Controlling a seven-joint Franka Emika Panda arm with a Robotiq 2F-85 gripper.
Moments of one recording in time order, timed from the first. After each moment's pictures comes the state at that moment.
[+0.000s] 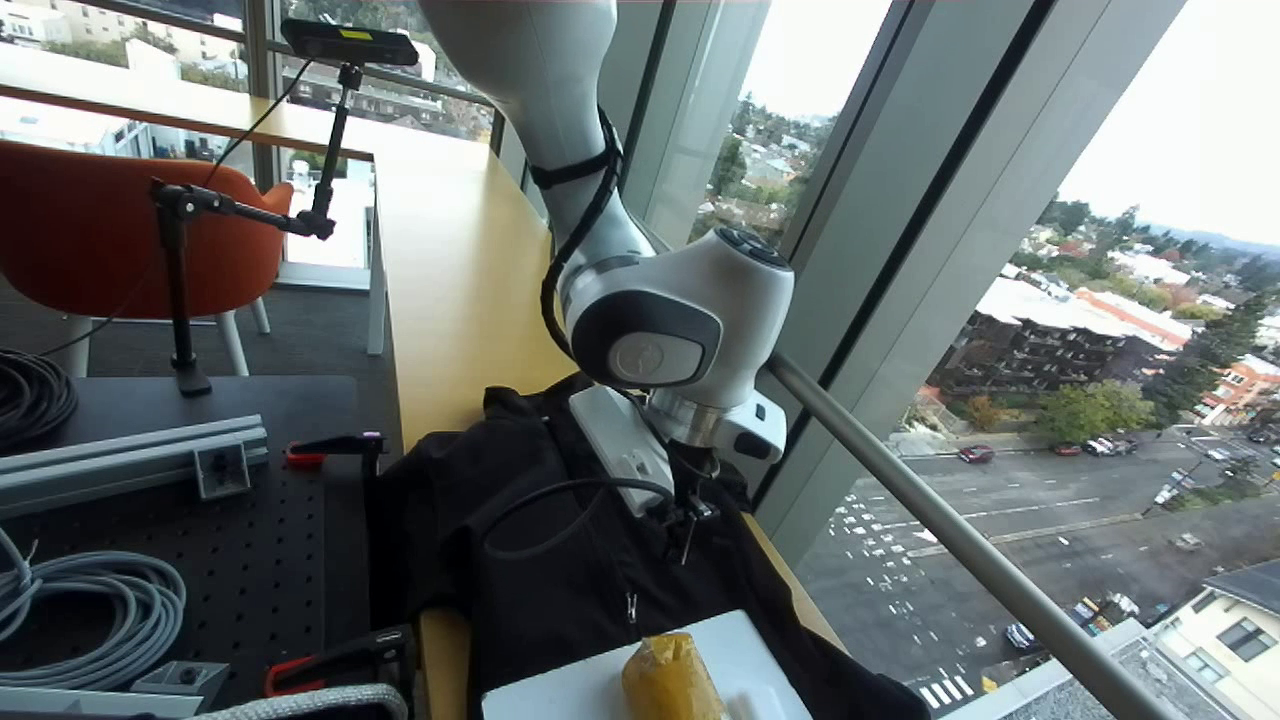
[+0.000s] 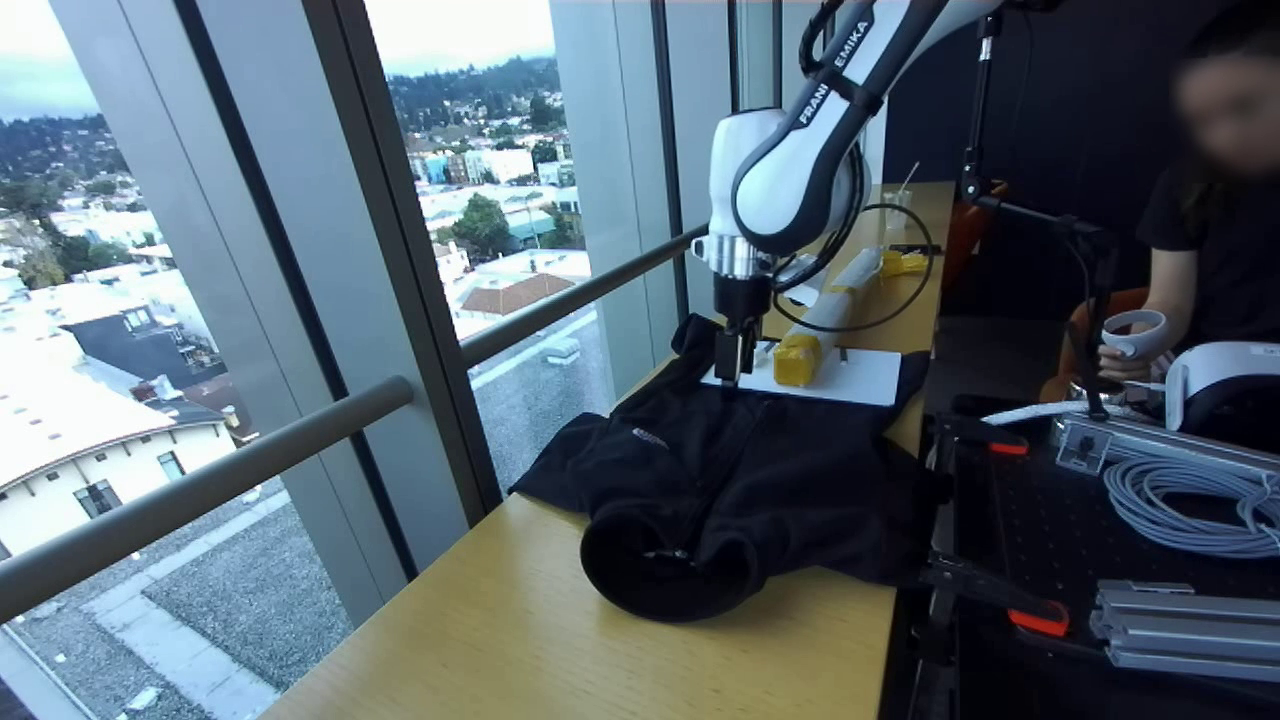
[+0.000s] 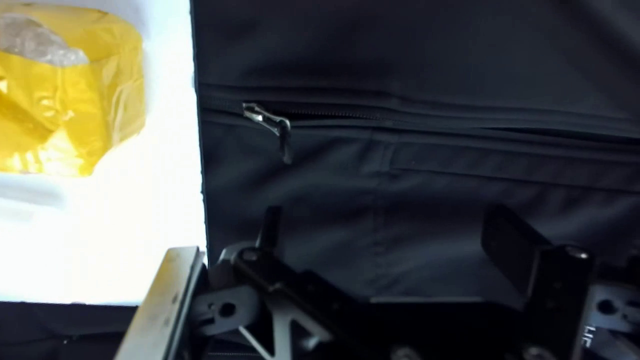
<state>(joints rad) -0.11 0.54 -0.01 -2.02 0.04 2.65 -0.28</state>
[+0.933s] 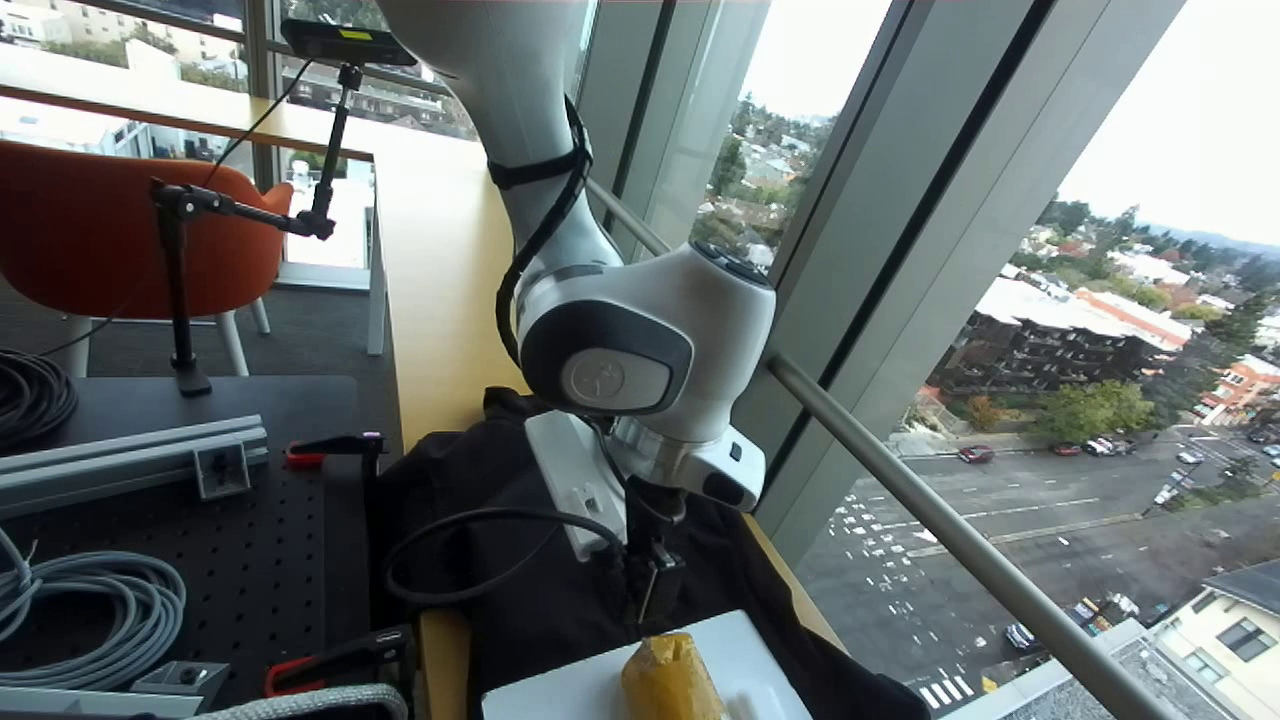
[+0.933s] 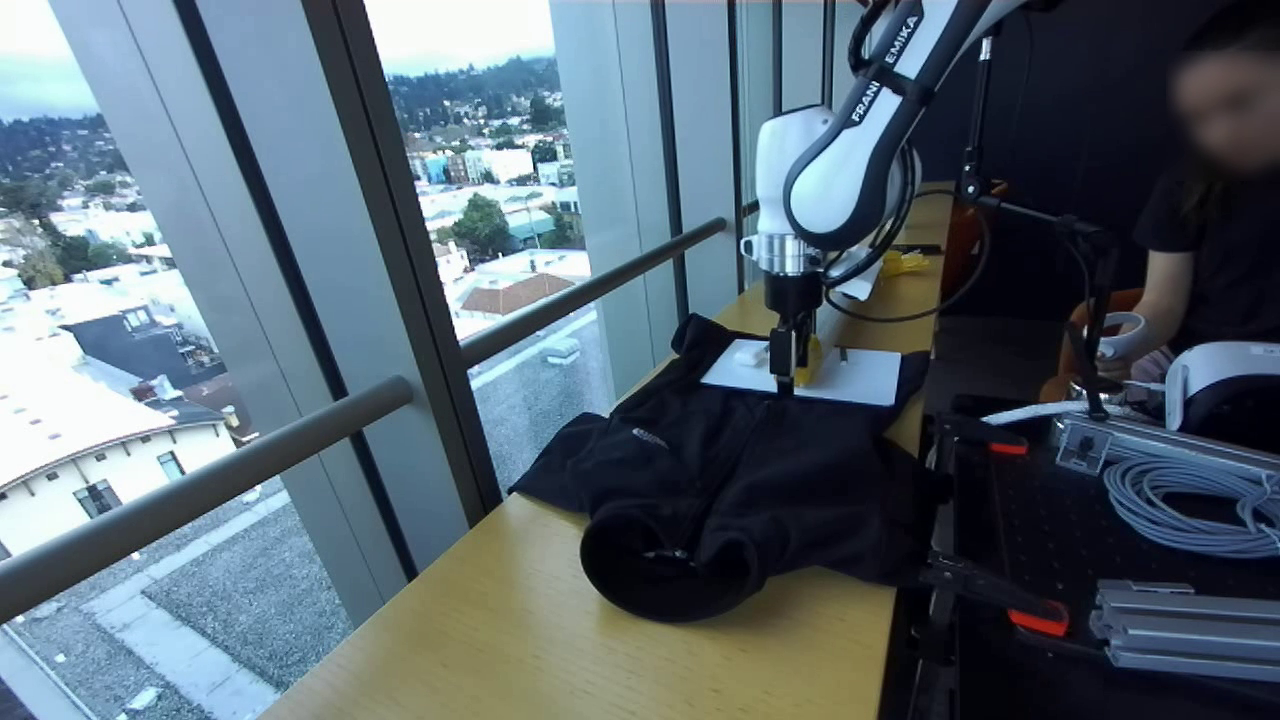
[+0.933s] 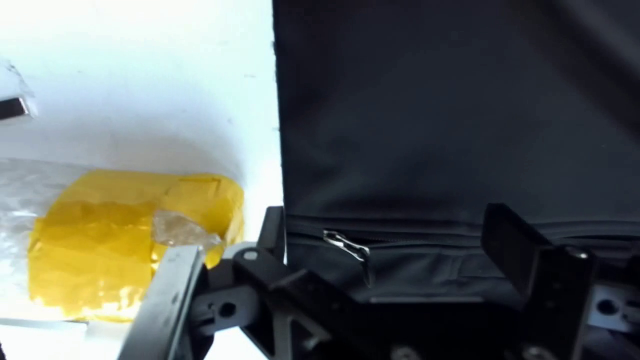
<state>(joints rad) -0.14 0.45 -0.07 -2.18 -0.02 2.65 -0.23</state>
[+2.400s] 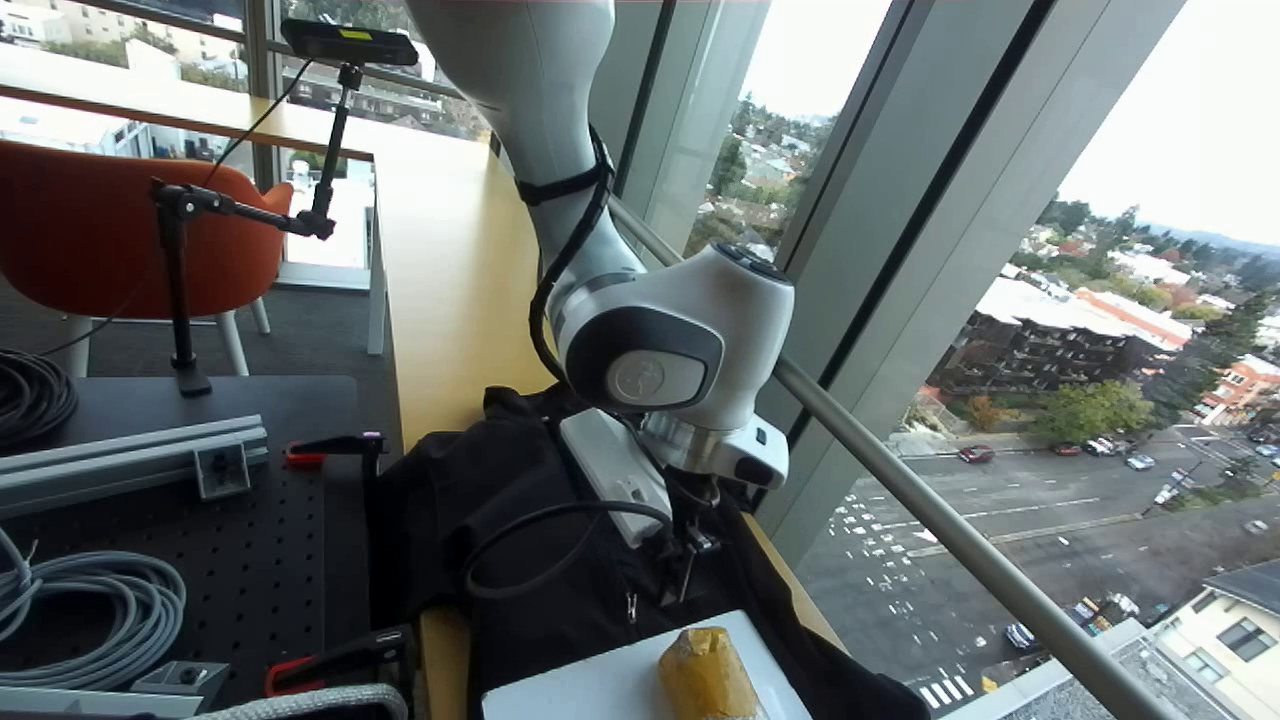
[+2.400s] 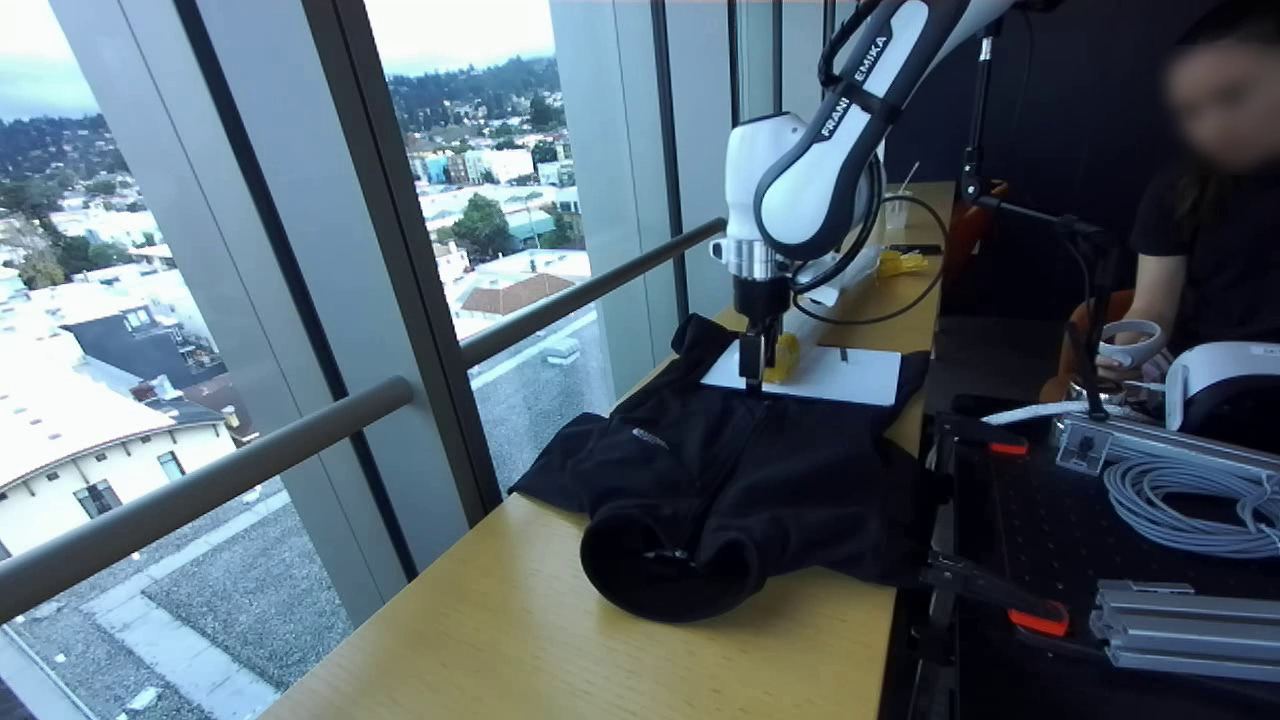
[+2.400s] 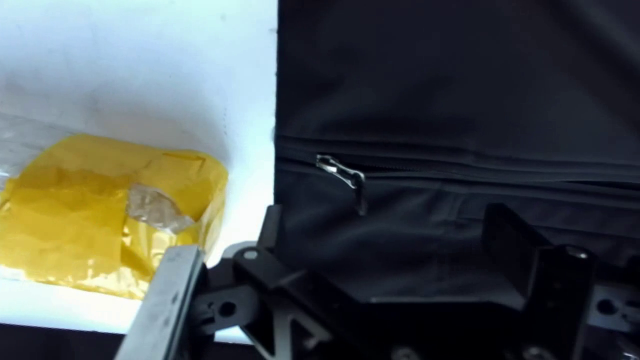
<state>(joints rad) -0.12 0.53 -0.05 -2.06 -0.06 2.65 -0.24</state>
